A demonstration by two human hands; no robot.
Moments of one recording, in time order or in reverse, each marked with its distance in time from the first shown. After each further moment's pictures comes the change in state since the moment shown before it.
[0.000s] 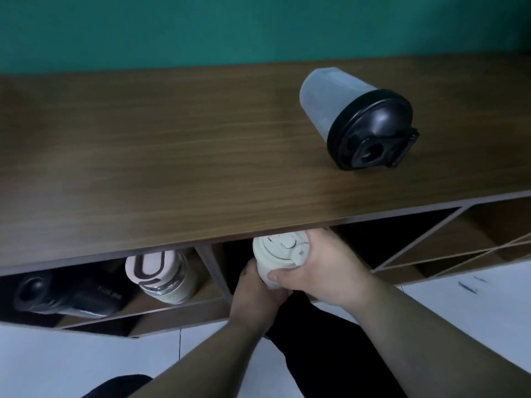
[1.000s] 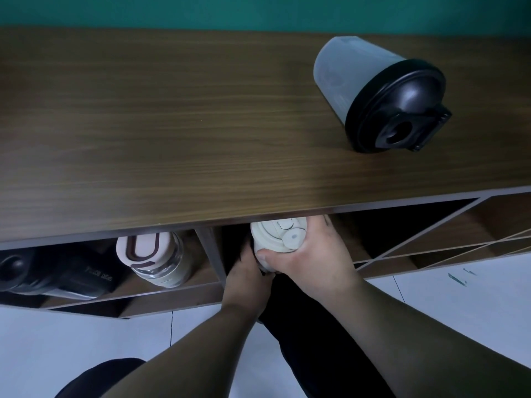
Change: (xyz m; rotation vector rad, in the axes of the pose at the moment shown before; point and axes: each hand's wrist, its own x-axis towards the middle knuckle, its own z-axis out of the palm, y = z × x) left_hand 0.006 -0.013 0.004 0.114 0.065 -0.065; right_hand 0.000 0.002 0.031 0.021 0.211 0.058
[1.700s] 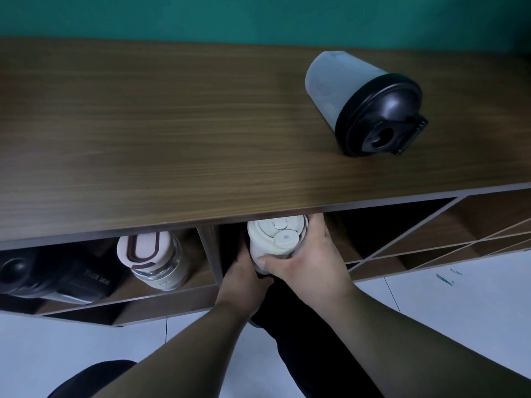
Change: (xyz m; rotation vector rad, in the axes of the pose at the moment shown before) left_hand 0.004 -0.004 -0.008 -0.085 -0.161 0.021; right_hand -0.018 -0.001 -0.001 0.064 0.015 0.108
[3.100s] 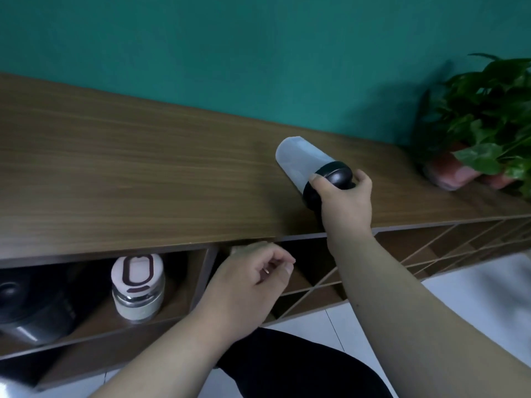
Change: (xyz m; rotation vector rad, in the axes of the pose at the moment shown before) left_hand -0.118 0.132 -0.105 -0.247 -0.092 0.674; right_hand 0.009 -0.119 -0.102 0.470 0.542 0.083
